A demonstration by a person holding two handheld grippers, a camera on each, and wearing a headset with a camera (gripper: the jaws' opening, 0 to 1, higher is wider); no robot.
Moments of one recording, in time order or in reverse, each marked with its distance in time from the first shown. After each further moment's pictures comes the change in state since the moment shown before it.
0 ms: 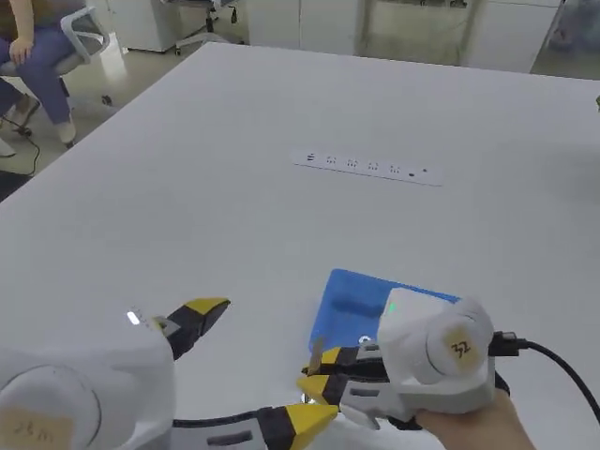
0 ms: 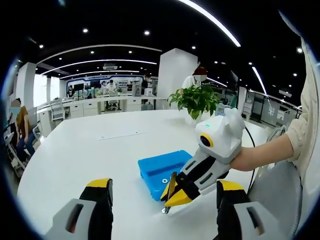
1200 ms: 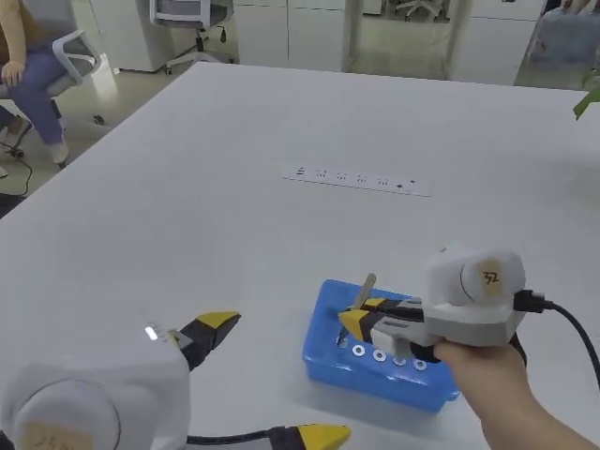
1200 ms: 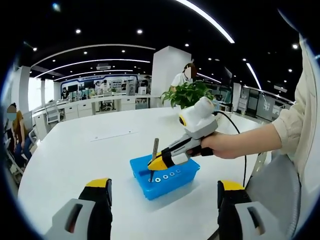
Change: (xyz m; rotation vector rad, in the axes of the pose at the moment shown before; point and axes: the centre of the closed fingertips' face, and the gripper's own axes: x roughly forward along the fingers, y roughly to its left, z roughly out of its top) left arm 0.002 -0.018 -0.006 0.037 0.040 -0.029; right arm -0.021 -0.101 0.000 0.220 -0.077 -0.264
